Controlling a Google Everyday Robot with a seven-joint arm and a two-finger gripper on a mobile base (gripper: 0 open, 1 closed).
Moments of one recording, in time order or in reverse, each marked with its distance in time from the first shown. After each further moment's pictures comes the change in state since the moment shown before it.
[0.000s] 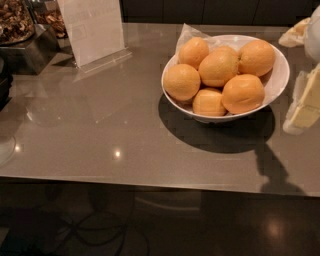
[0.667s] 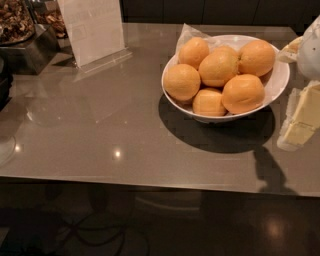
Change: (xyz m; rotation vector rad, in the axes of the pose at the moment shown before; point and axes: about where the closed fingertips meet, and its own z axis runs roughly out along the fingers) arm 0.004 0.022 0.013 -0.033 0.029 0.040
